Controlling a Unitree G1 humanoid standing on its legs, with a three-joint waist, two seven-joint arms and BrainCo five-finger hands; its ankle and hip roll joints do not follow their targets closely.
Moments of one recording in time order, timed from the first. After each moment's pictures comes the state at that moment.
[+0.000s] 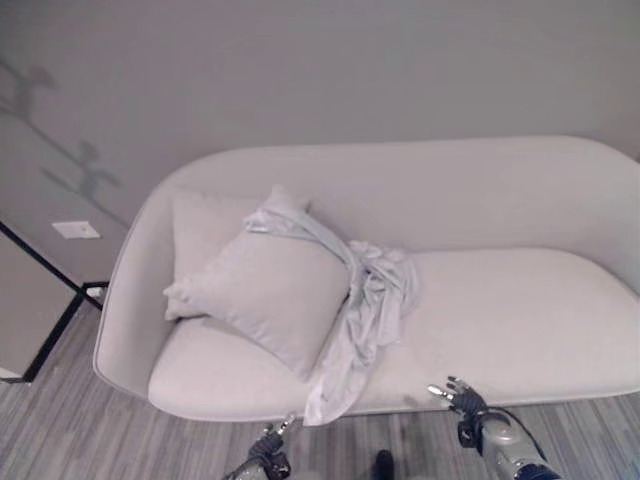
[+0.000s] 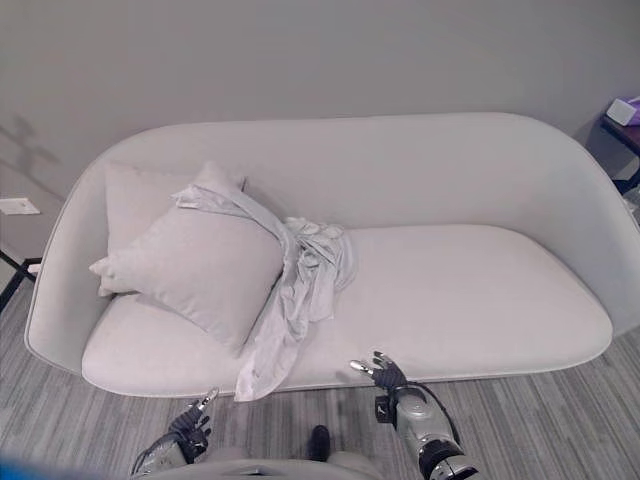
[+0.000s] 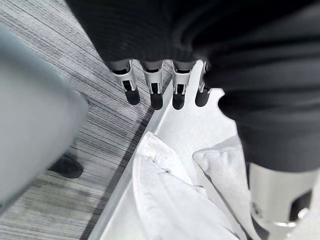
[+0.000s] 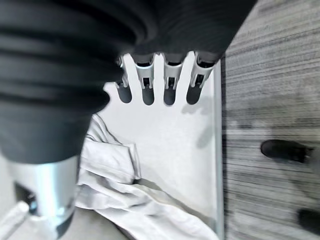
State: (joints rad) left arm -0.07 0.14 -0.07 1.26 -0.66 -0.17 -0.01; right arm -0.12 -0.22 0.36 1.00 0.40 -0.07 -0.02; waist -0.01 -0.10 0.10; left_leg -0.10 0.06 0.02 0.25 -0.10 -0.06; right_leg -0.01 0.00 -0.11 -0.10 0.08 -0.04
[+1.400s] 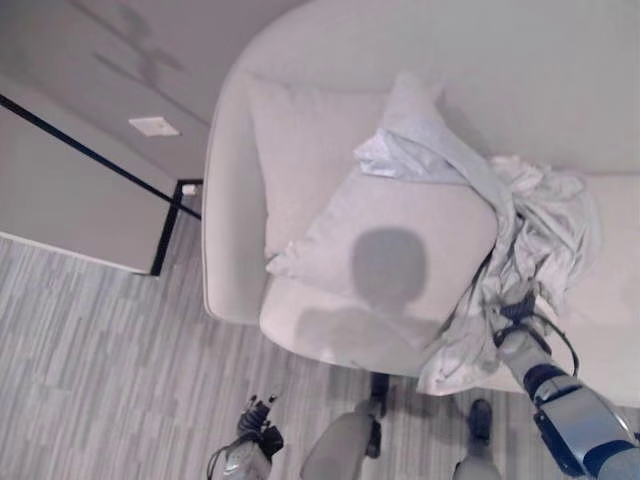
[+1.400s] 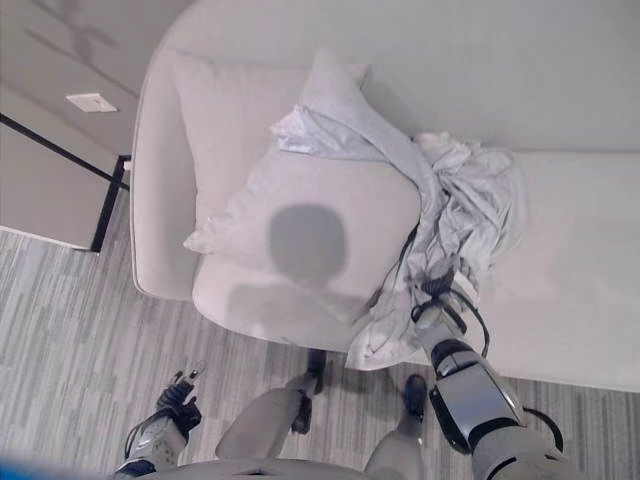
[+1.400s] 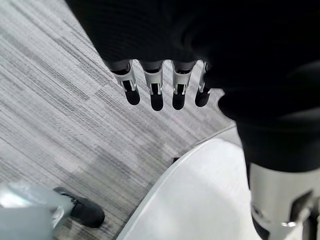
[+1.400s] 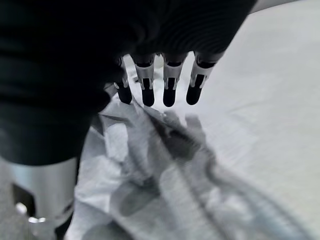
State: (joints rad) left arm -0.07 0.16 -0.18 1.11 -0.78 -0.26 0.13; right arm -0.65 -0.35 0.34 1.29 -0.15 -0.01 -0.74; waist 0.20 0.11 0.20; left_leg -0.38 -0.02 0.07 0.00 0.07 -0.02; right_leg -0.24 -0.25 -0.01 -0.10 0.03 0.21
